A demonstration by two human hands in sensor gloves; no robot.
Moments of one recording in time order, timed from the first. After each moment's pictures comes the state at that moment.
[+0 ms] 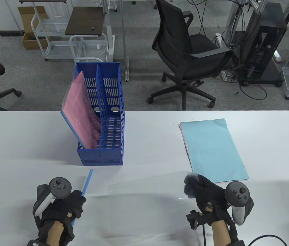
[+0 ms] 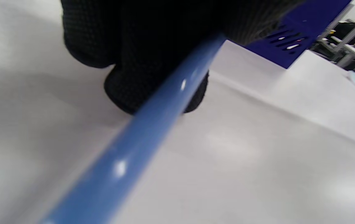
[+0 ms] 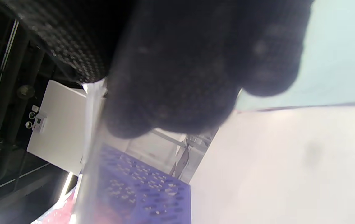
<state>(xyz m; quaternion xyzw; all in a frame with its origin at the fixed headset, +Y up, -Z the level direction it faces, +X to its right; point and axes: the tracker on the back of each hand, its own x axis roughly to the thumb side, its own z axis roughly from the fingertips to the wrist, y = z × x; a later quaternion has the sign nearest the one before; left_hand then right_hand) -0.295 -0.764 -0.272 -0.23 0.08 0.22 0.95 0.224 -0.710 -0.282 0.00 -0.06 0.84 0.54</state>
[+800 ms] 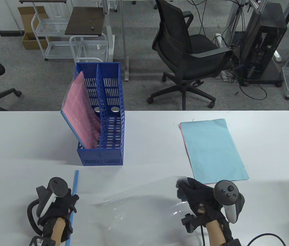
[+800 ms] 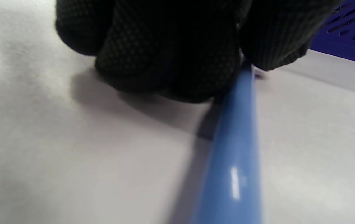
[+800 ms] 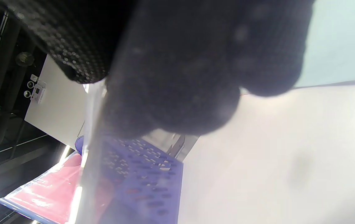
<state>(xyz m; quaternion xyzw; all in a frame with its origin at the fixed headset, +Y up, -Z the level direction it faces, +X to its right) -0.313 -0.780 -0.278 -0.16 0.20 0.13 0.96 0.204 -0.713 -0.283 0.02 -0.03 0.86 0.50</state>
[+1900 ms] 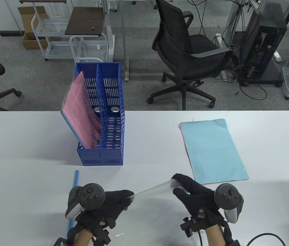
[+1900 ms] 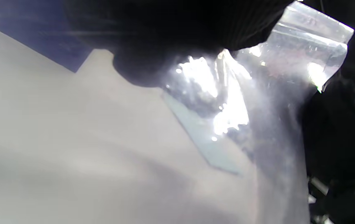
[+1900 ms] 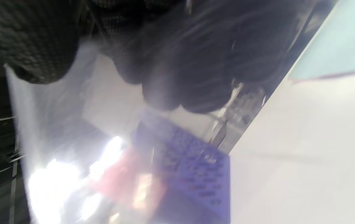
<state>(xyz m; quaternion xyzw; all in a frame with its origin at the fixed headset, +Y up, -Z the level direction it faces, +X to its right) -0.176 -0.706 -0.253 -0.06 -0.21 0.38 0.90 0.201 -0.694 -0.273 0.10 -0.07 0.84 0.53</state>
